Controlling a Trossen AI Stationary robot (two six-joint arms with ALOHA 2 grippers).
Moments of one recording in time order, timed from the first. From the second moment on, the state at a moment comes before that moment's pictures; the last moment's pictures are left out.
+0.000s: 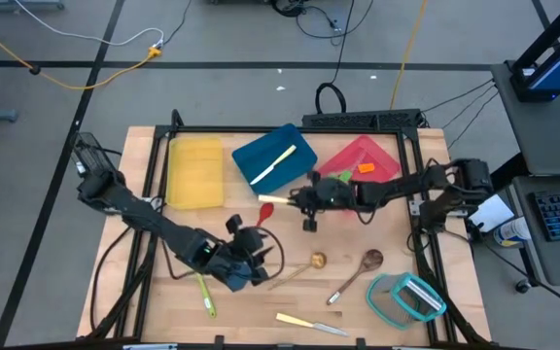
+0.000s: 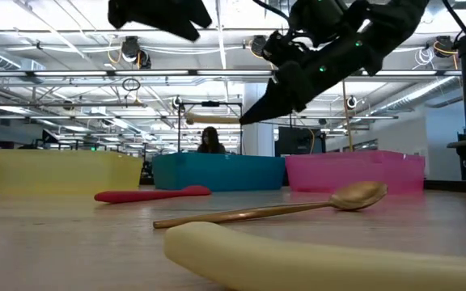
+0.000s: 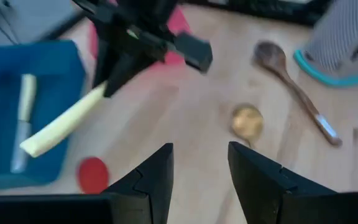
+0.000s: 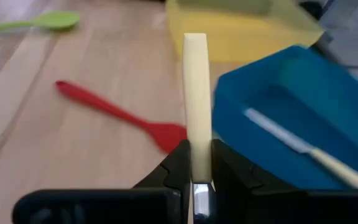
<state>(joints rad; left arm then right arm) -0.52 1.65 1.25 -0.46 -0.75 -0.68 -0.04 1.61 0.78 0.34 0.10 -0.11</state>
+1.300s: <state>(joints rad) -0.51 1.57 1.25 -0.52 -0.89 -0.67 -0.50 2.02 1.22 0.26 -0.27 -0.20</state>
